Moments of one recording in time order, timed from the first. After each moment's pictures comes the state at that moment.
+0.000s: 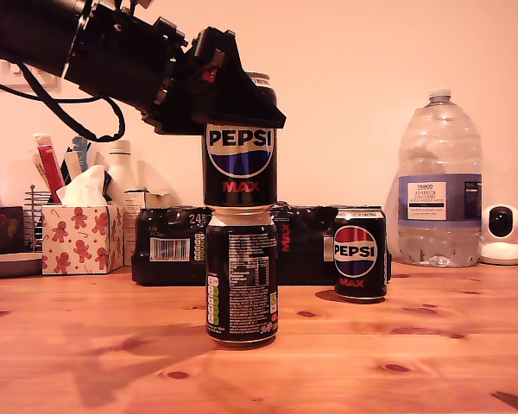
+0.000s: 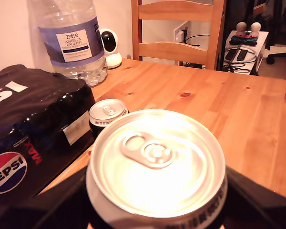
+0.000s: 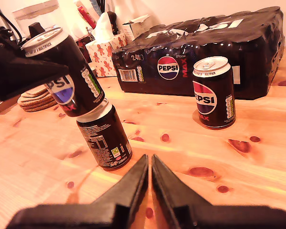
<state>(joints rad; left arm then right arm) -0.61 1.42 0.74 0.41 0.42 0.13 0.24 0.01 0.12 -0.30 -0.36 0.16</state>
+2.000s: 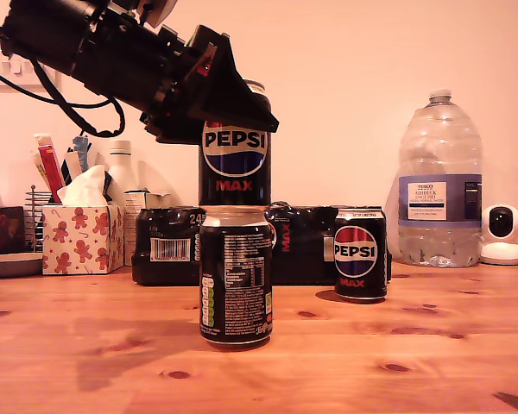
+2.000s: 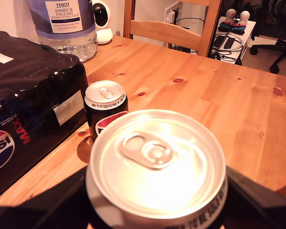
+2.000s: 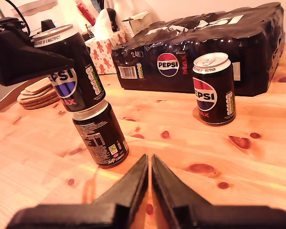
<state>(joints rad) -0.57 1.47 0.87 0.20 0.50 0.14 0.24 0.01 0.12 -0.31 -0.36 0.16</state>
